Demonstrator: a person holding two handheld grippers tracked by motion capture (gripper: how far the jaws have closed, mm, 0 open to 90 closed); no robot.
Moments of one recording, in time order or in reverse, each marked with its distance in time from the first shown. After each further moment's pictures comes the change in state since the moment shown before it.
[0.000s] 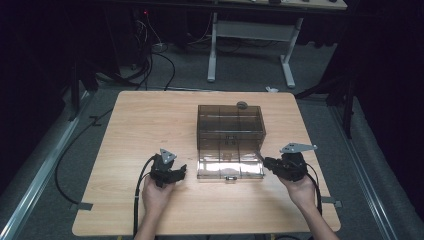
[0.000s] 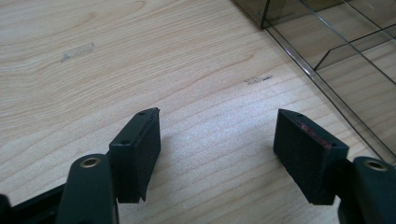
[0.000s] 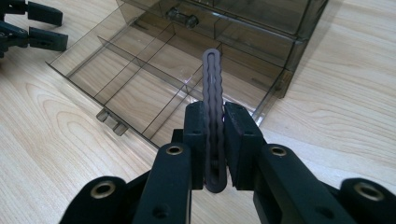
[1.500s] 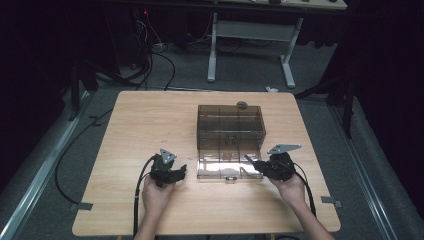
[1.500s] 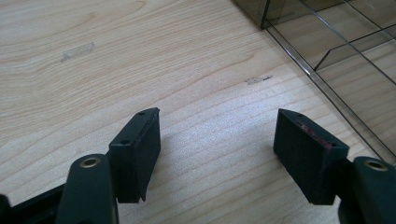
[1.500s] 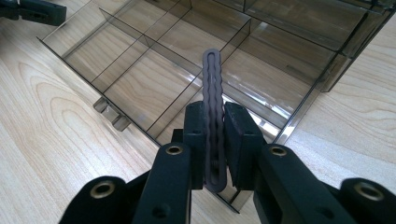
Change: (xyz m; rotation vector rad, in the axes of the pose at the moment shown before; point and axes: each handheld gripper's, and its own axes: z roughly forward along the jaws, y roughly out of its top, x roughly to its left) left arm 0.000 0.000 0.000 0.000 0.001 -0.001; right arm 0.004 -0.003 0.036 0.064 0.056 -0.033
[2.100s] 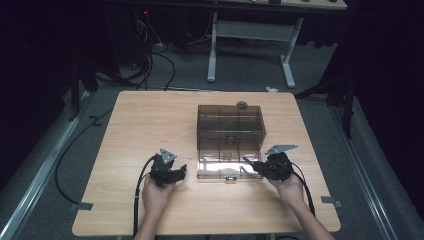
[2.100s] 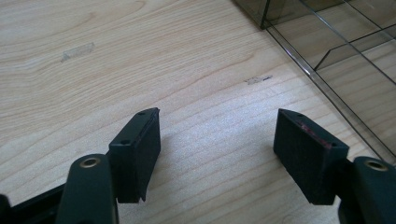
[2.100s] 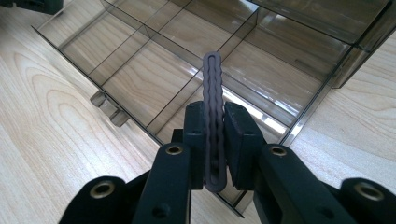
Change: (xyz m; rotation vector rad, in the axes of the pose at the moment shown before) left arm 0.000 0.000 0.000 0.000 0.000 0.000; right arm 0.000 0.000 0.007 0.033 0.007 -0.014
